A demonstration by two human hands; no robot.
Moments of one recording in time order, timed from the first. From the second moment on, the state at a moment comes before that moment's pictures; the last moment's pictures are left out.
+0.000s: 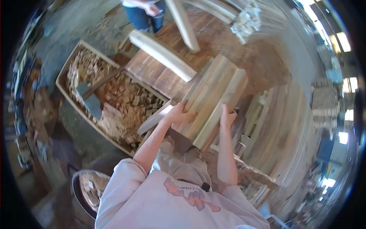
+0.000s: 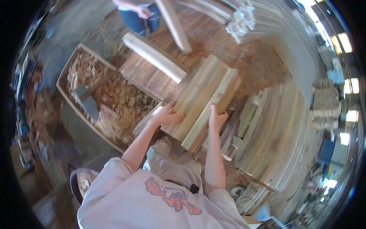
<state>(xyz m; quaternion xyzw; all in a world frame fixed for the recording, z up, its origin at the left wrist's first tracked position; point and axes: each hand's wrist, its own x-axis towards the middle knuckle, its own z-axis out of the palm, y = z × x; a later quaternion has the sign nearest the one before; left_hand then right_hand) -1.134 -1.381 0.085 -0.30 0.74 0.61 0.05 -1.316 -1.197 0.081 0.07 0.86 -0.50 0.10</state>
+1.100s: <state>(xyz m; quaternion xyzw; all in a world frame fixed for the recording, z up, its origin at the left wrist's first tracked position) -0.884 -1.410 -0.025 -0.50 0.75 0.43 -0.04 -1.315 -1.181 0.116 0.05 0.65 -0.69 0.32</state>
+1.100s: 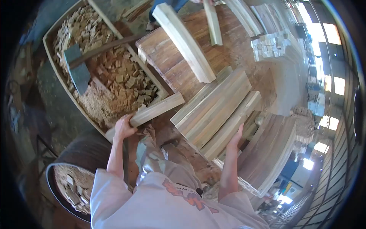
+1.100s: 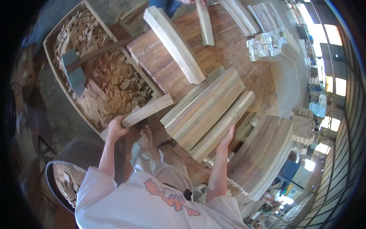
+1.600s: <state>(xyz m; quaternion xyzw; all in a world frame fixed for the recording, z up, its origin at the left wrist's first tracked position) -1.050 -1.424 0.135 -0.28 0.73 0.62 -0.04 -1.279 -1.220 0.148 -0.04 0.93 -0.37 0.05</state>
